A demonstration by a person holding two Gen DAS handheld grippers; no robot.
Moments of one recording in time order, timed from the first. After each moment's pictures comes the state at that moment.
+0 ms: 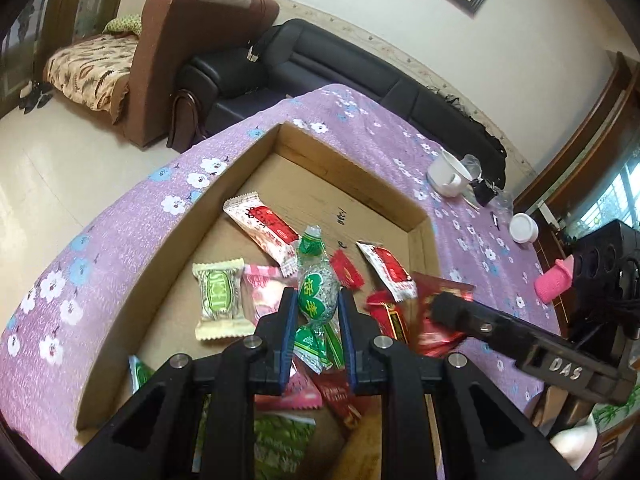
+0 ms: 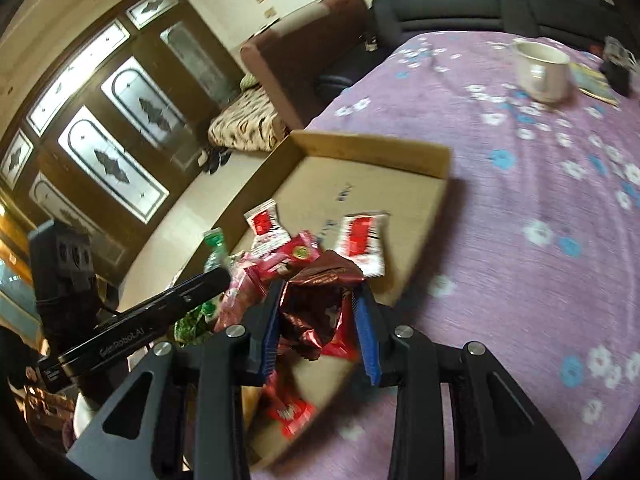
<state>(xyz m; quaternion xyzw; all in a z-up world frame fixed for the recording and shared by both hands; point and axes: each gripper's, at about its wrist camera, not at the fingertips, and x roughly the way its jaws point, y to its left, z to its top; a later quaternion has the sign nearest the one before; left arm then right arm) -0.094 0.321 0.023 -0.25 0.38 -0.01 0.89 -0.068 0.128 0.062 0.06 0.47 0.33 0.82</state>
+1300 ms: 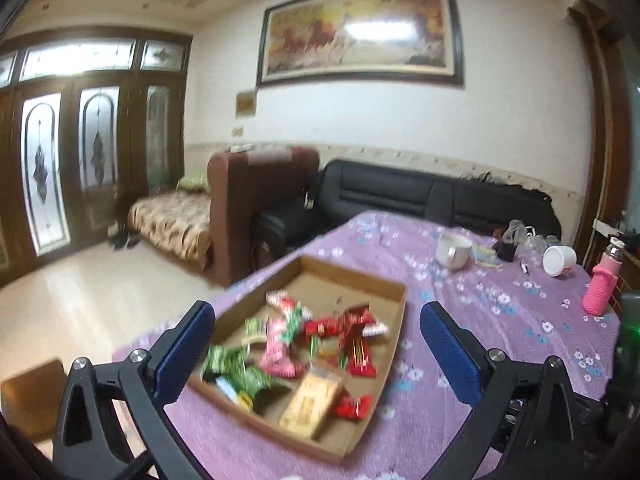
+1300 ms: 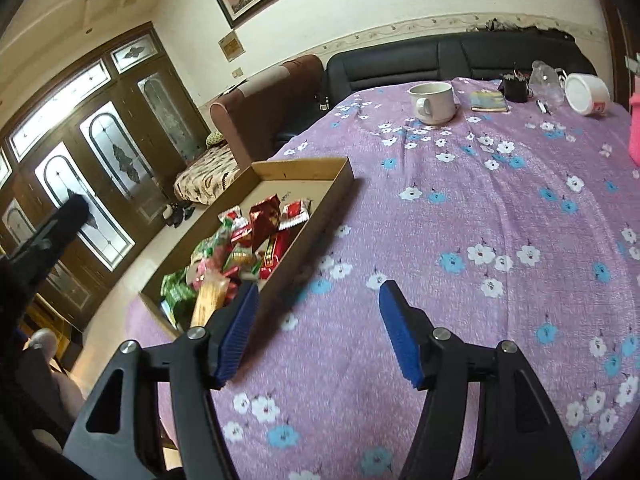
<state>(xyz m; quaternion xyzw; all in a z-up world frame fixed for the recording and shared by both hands) -0.229 0.193 0.109 -0.08 0.17 0.18 0.96 -0.188 0.019 0.081 0.07 0.37 0.24 0.90</state>
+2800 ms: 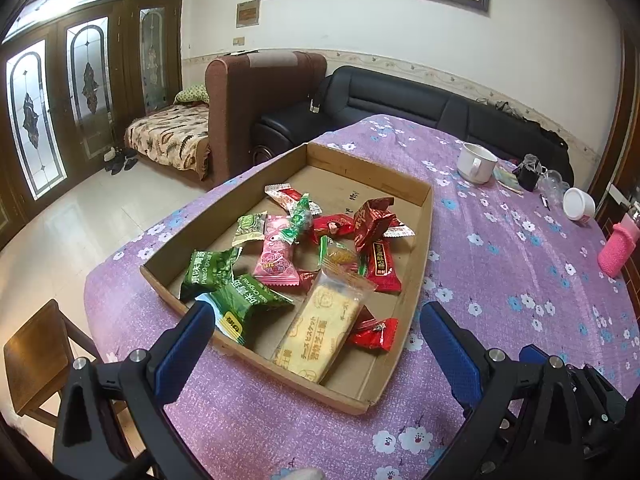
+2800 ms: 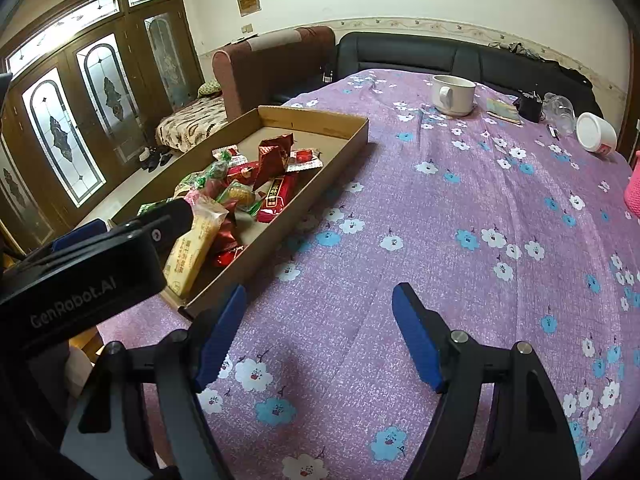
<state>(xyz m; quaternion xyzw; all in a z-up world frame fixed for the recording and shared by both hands) -0.203 0.207 0.059 -0.11 0.33 0.17 0.92 -0.209 0.064 0.058 -0.04 0.39 0.22 0.89</state>
